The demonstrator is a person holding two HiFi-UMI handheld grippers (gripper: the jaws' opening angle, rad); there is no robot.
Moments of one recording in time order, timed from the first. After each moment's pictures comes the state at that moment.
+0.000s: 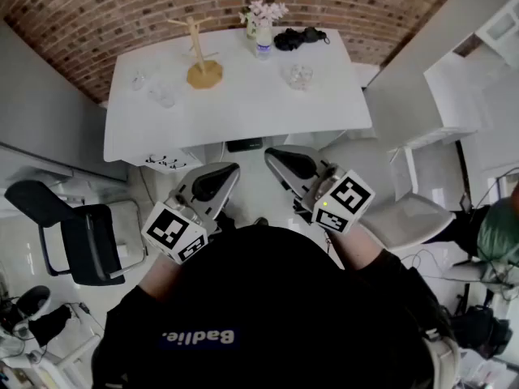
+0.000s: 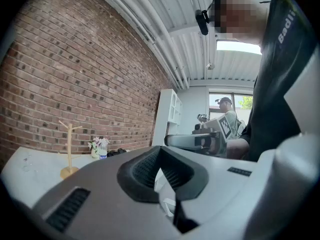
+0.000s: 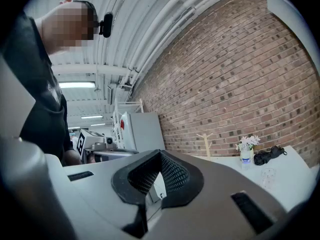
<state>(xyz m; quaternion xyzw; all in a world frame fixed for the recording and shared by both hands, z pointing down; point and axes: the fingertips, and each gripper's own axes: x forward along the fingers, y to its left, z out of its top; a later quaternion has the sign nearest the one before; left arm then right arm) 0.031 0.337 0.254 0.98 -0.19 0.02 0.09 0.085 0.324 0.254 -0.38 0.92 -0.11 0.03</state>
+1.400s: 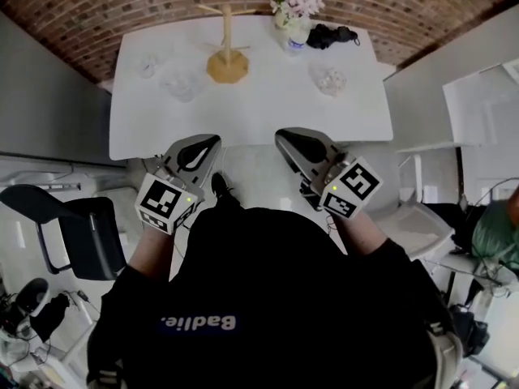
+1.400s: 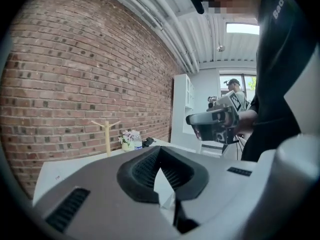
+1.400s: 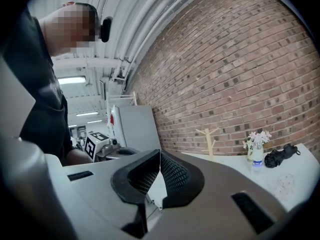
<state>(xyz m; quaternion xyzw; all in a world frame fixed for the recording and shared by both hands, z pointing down) -0.075 0.164 0.315 0.96 -0.24 0.10 0.06 0.025 0.185 0.277 -0.39 0.91 -0.14 0.00</state>
